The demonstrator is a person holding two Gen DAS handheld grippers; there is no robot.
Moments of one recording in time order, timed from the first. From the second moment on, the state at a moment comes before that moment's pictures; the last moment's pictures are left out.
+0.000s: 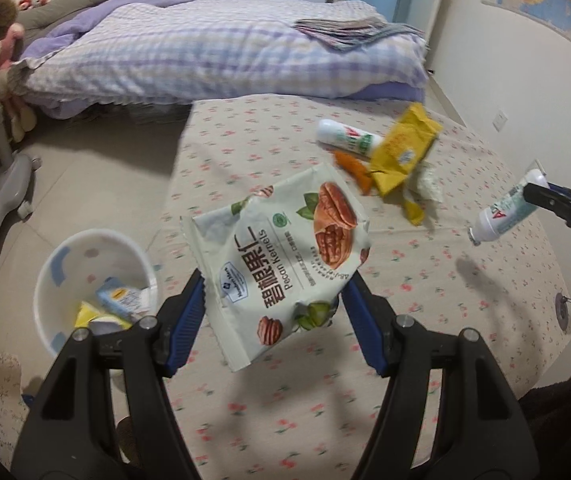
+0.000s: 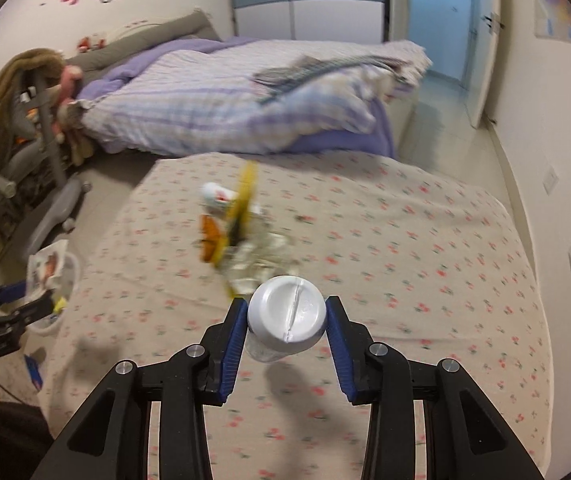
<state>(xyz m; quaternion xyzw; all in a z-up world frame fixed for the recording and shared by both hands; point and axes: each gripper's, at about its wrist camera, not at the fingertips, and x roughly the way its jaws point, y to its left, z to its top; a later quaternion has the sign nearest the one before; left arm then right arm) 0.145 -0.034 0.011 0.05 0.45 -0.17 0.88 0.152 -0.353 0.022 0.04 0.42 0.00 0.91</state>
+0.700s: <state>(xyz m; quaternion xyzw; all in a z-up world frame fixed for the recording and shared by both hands) 0.168 0.090 -0.003 0.01 0.45 -0.06 0.89 0.198 -0.175 0.027 -0.03 0.41 0.13 0.90</state>
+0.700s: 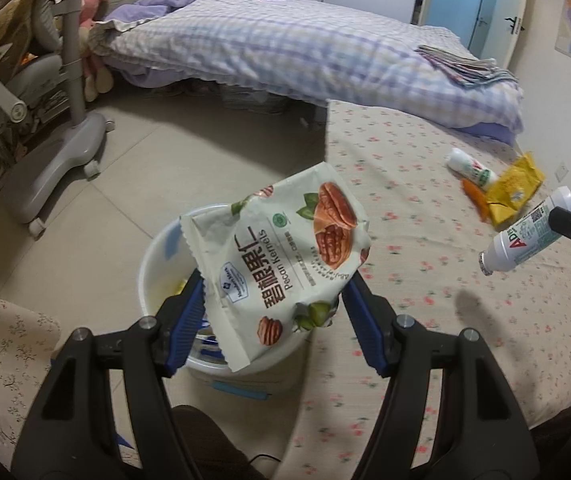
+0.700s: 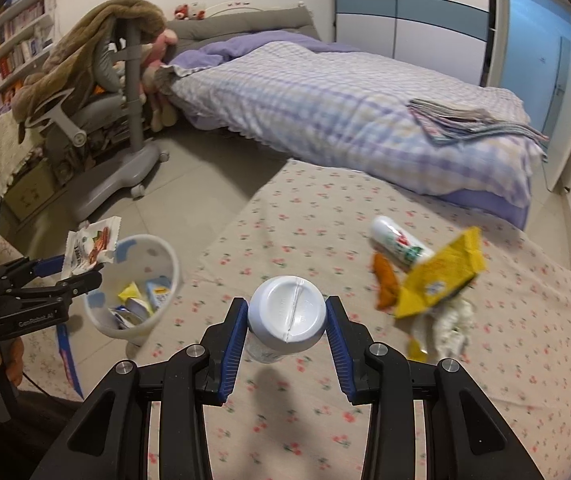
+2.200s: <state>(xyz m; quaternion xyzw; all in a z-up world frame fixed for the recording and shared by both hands) 0.169 0.183 -0.017 -0.01 0.46 0.07 0.89 0.261 -0.043 -0.013 0.06 0.42 0.23 0.88</state>
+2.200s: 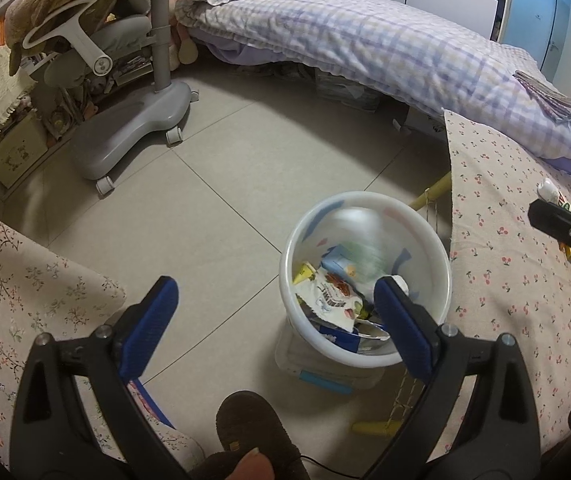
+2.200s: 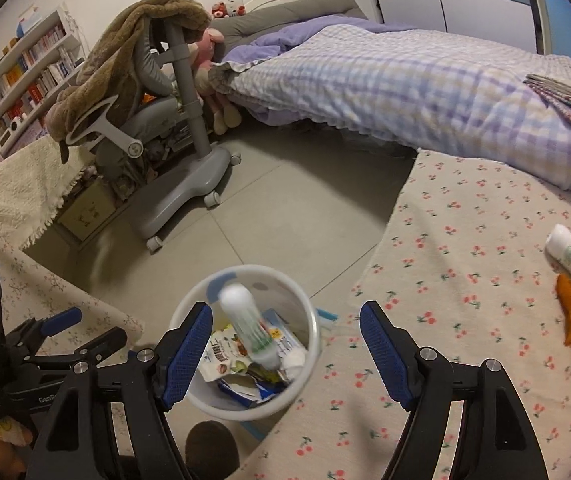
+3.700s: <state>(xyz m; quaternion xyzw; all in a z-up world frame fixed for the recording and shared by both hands) 0.201 0.047 -0.010 0.01 0.48 -0.02 0.88 0.282 -0.305 -0.032 0.08 0.44 -0.04 0.89</state>
